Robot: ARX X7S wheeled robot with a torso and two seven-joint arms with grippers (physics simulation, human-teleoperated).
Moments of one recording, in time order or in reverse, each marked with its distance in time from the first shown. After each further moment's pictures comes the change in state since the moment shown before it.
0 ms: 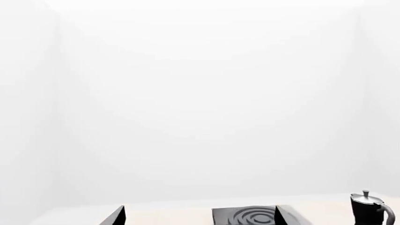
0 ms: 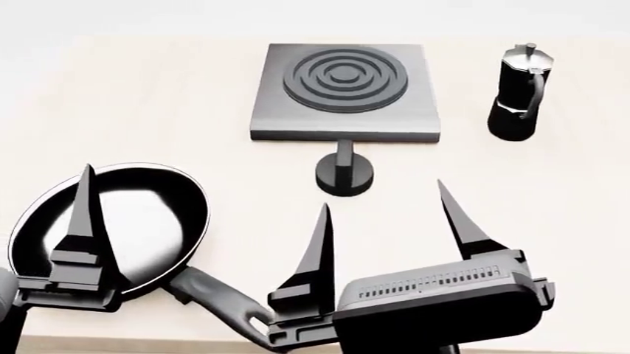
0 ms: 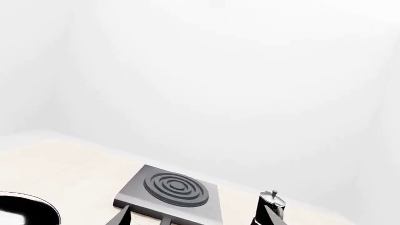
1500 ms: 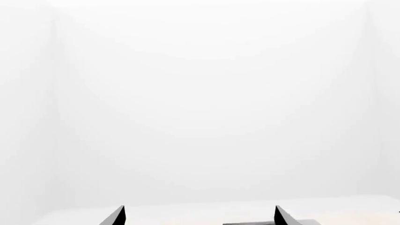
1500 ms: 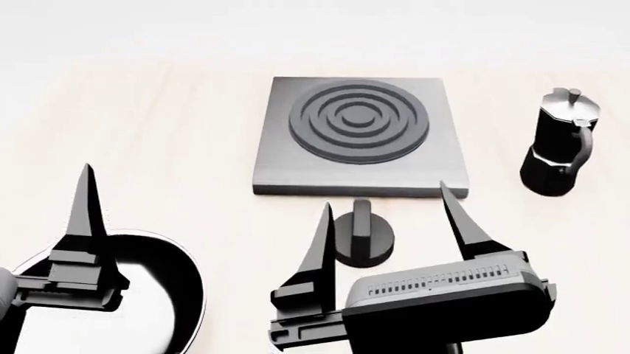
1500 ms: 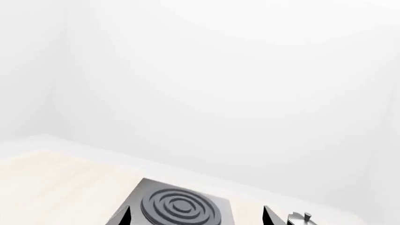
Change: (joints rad) left arm -0.004 -0.032 0.017 -0.005 -0.032 0.012 -0.039; right arm -0.004 0.006 0.023 0.013 0.060 -0.020 0.026
